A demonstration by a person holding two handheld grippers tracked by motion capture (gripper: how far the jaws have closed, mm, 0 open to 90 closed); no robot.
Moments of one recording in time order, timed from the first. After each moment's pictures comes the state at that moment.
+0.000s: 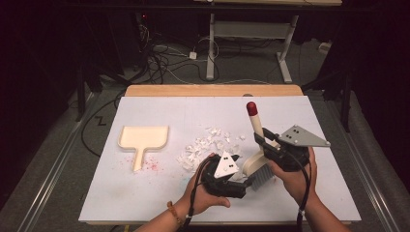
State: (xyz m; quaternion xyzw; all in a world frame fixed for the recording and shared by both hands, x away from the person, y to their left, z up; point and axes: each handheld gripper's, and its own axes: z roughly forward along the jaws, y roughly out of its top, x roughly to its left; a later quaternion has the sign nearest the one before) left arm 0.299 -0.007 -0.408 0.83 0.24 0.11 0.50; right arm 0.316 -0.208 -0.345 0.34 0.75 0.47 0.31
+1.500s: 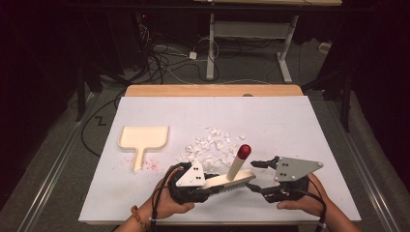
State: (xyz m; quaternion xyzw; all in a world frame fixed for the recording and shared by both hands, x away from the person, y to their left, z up) left arm 0.281 0.075 -0.402 0.89 0.10 0.07 0.45; right arm 0.285 -0.216 -0.376 0.10 0.88 0.43 0.17
